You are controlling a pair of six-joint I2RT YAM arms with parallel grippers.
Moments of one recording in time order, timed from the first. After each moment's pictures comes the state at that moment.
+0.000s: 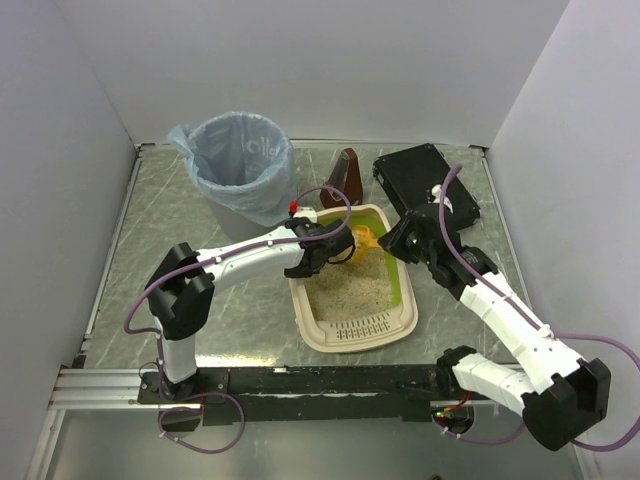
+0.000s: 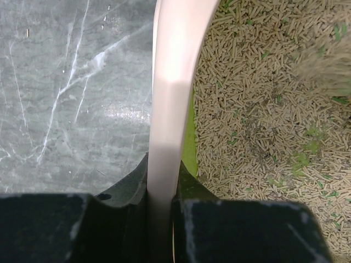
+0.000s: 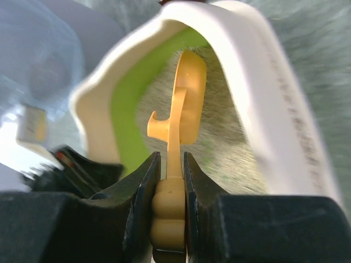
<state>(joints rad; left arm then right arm) -0.96 1.85 1.49 -1.07 -0.60 -1.04 0.44 1.01 0.86 -0.44 0.06 0.86</state>
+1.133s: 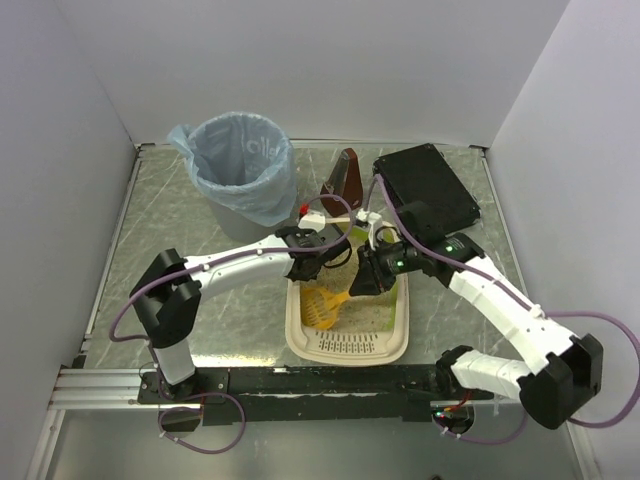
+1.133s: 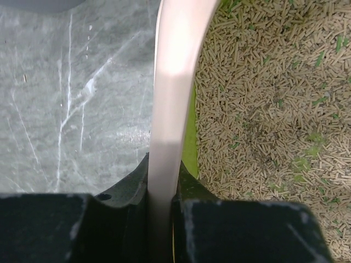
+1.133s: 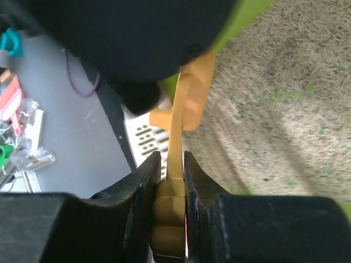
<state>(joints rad) -0.97 1.76 1.36 -0.88 -0.60 -0.78 0.53 1.11 0.99 -0.75 -0.72 0.02</state>
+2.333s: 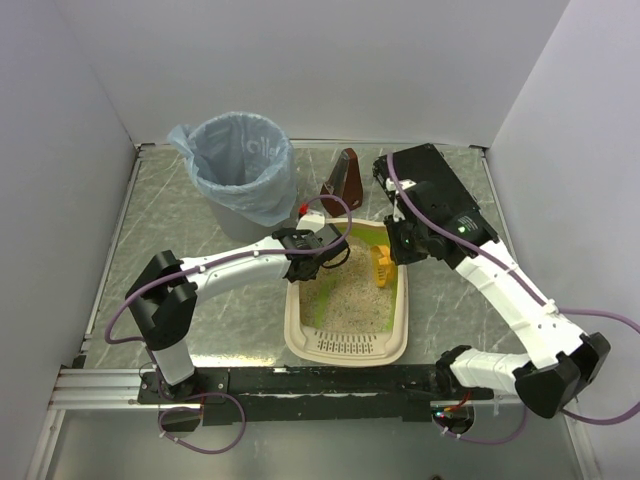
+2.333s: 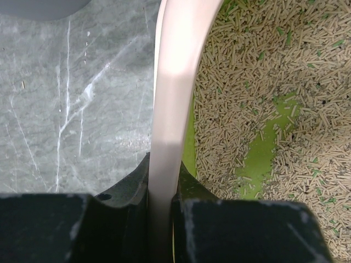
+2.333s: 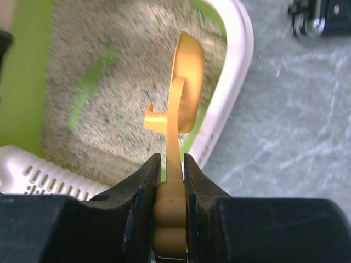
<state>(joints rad) -0.97 1.73 1.33 -0.83 -0.59 -0.74 0.55 1.18 1.28 -1.06 0.10 0.22</state>
